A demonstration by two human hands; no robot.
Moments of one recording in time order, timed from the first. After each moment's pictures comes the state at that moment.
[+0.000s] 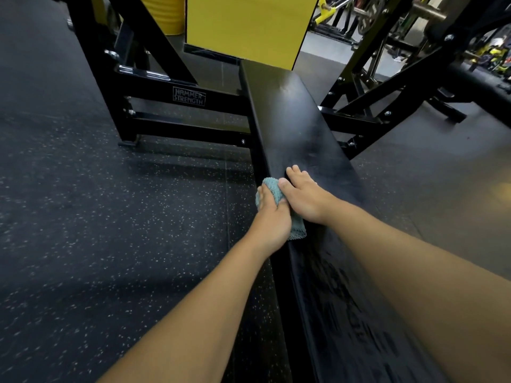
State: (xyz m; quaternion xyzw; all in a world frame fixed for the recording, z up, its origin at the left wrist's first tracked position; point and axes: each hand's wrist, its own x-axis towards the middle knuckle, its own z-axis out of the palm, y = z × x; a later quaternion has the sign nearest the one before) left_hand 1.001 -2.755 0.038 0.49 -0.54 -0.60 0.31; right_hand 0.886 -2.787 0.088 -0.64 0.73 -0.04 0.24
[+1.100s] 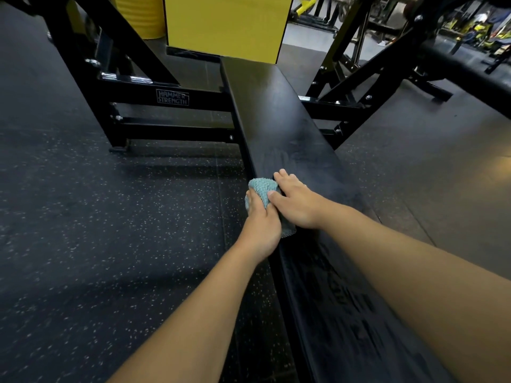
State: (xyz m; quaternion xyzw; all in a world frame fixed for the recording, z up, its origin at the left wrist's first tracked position) left_hand 1.001 -2.706 0.046 0.51 -0.55 -0.59 0.29; right_hand 0.880 -2.729 0.093 -0.65 0.72 -0.03 0.25
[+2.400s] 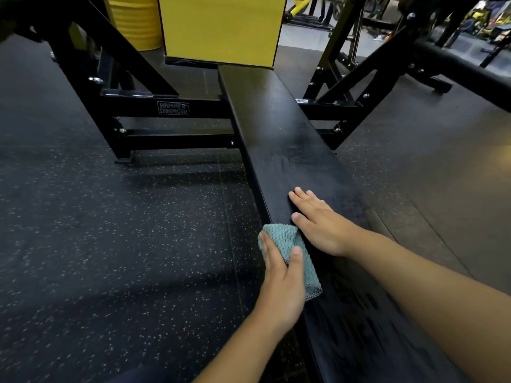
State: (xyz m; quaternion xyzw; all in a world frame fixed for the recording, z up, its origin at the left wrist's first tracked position) left_hand 1.003 -2.617 0.037 0.49 -0.53 -0.63 0.29; right_hand 0.847 -2.682 0.089 -0.68 0.70 -0.02 0.24
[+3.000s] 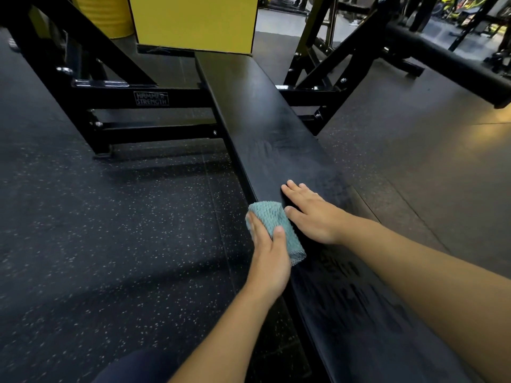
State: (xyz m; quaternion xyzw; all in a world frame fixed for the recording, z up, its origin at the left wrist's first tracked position) left_hand 0.999 -2.623 0.023 0.49 -0.53 -0.62 0.31; right_hand 0.852 -2.649 0.098 -0.65 0.72 0.00 0.24
